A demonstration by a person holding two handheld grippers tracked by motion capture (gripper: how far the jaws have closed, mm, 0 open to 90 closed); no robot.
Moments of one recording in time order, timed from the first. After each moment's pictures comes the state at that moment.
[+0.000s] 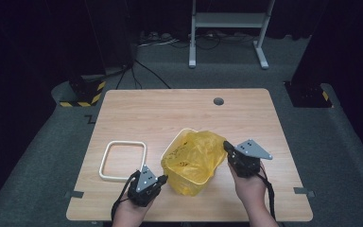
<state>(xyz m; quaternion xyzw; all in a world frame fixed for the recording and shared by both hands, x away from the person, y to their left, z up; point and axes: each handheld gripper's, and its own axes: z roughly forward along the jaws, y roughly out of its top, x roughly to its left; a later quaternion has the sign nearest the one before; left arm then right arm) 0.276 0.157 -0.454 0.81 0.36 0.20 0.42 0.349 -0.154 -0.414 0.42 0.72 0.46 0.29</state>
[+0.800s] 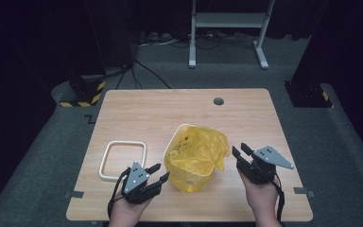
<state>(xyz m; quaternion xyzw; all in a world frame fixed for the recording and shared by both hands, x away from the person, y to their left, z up) 0.275 0.167 -0.427 0.76 0.35 0.24 0.49 0.323 -0.189 -0.413 0.46 0.67 0.50 0.28</state>
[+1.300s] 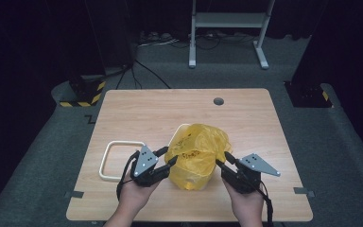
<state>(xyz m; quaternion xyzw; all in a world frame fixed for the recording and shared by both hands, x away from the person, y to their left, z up) 0.307 0.149 -0.405 0.75 0.33 0.26 0.51 0.306 -0.147 -0.415 0.46 0.68 0.52 0.22</state>
